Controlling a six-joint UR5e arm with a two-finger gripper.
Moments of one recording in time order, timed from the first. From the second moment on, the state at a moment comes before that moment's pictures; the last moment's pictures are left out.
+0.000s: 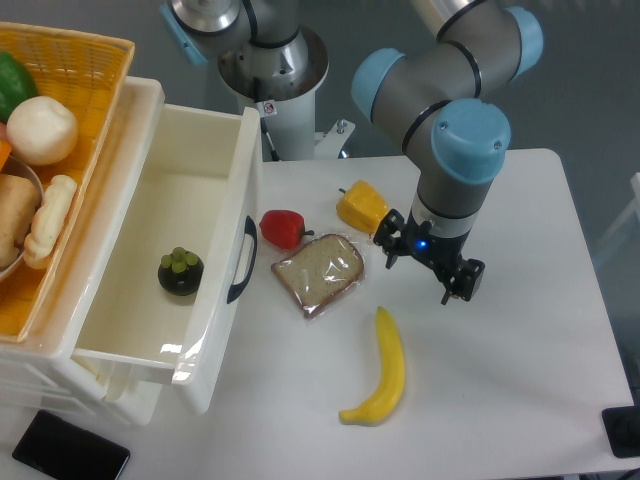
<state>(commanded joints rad) 2.60 -1.94 -1.50 -1.22 1.50 1.25</state>
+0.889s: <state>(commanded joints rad) 2.60 -1.91 -1.60 -1.23 1.44 1.23</state>
